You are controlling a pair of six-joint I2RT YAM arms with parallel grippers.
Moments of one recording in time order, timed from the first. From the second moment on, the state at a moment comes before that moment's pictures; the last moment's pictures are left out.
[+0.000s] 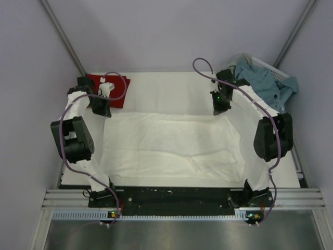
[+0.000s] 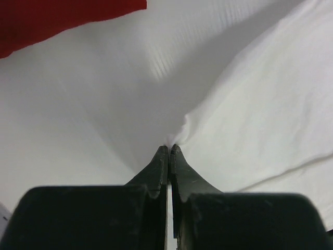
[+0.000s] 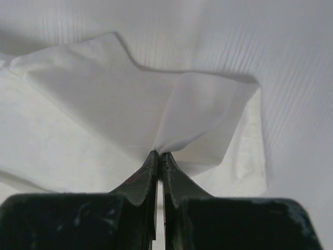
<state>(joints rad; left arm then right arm) 0.23 1.89 1.53 -0.87 0.41 0.48 0.29 1.88 1.61 -0.88 -0.05 0.14</state>
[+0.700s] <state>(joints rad) 0.25 1.66 1.14 -0.82 0.22 0.69 0.29 1.52 1.03 -0.88 -0.05 0.27</state>
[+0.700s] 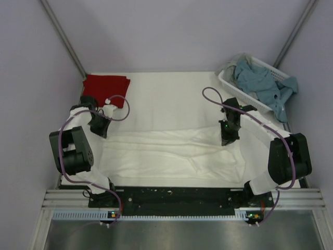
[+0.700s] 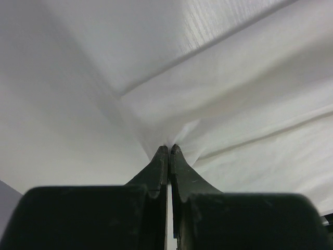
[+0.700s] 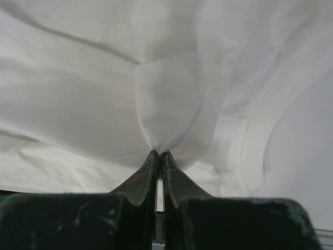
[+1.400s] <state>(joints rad) 0.25 1.63 1.07 -0.83 0.18 0.80 0.29 1.52 0.97 -0.89 -0.07 0.37</state>
